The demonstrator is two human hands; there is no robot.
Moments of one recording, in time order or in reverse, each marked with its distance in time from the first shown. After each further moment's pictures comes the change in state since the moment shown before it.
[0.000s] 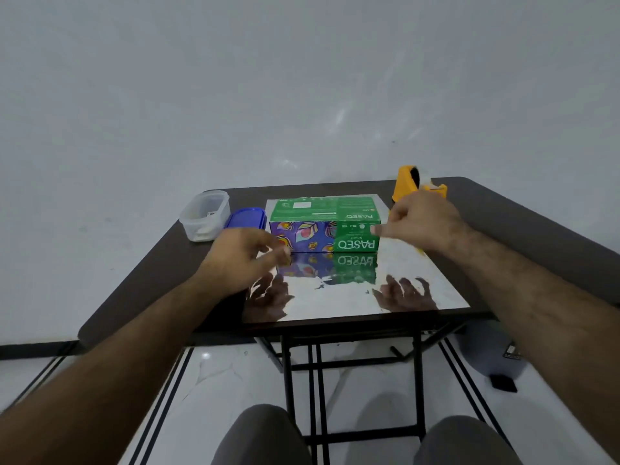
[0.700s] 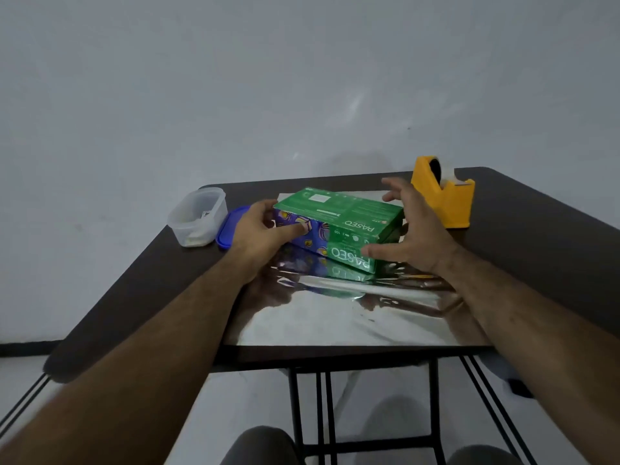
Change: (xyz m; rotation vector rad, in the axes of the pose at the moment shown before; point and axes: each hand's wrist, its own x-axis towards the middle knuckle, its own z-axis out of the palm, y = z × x) left_hand 0.091 -0.045 0.057 -0.555 0.173 -0.368; right_hand 0.045 0.030 0.080 0.532 0.132 -0.329
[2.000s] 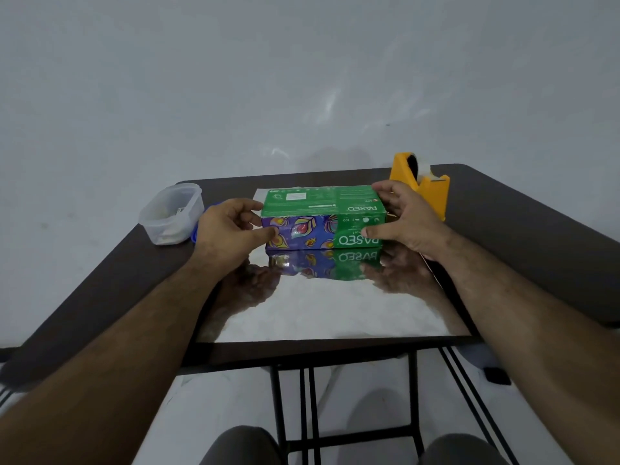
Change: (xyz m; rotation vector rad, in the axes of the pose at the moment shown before) left_hand -0.016 0.008 -0.010 0.206 0.069 0.155; right_hand 0.011 0.031 -0.017 0.409 0.000 0.251
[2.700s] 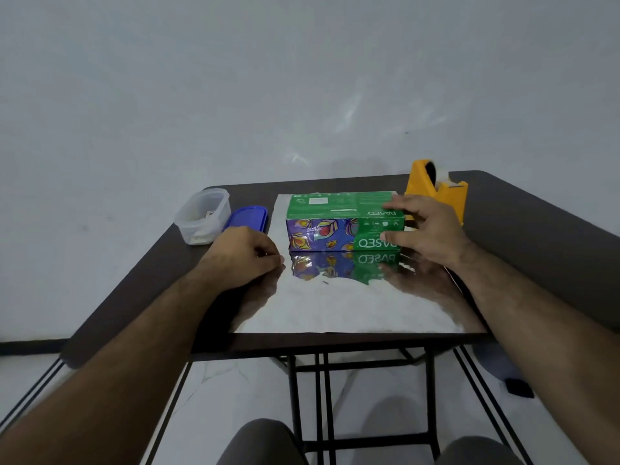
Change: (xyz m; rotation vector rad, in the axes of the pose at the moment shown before) left_hand -0.028 0.023 -0.046 0.662 -0.350 0.130; right_hand -0.014 0.000 0.000 -0.249 0.079 -0.212
